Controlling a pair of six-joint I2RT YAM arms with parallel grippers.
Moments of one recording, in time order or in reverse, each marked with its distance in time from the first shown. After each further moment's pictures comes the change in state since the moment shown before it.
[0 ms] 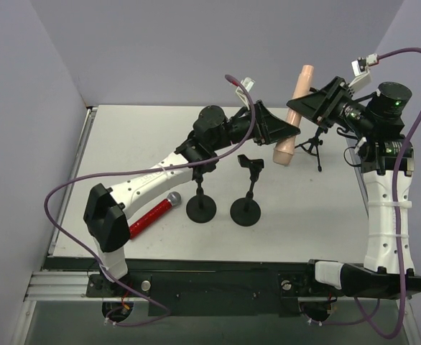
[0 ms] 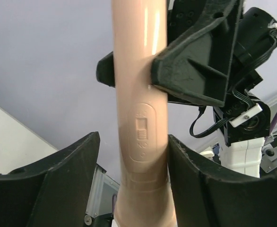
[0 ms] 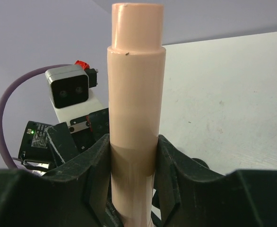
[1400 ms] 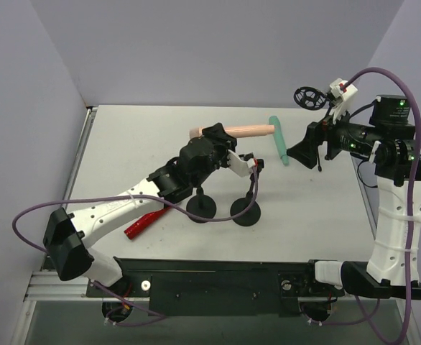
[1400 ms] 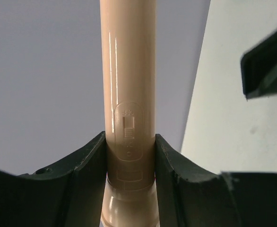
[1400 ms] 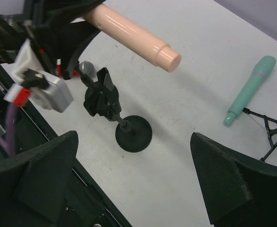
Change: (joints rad) left arm -0.078 -0.361 -0.383 -0.397 -0.782 2.211; right arm 0.036 0.028 0.285 -0.740 0.038 -1.041
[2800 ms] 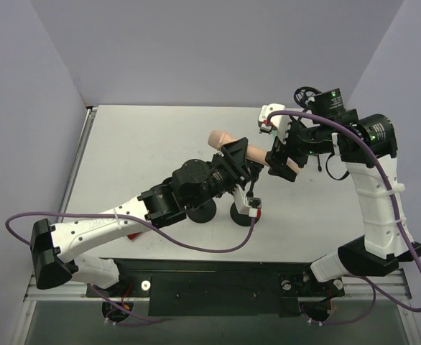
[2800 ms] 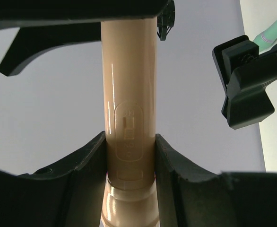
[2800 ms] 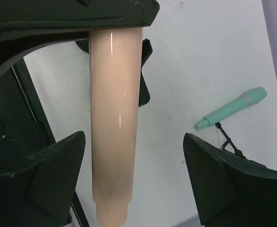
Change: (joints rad) left arm -0.179 -0.111 -0.076 0.056 0.122 0.505; right arm 0.451 0.178 0.212 -0.271 0.328 -0.414
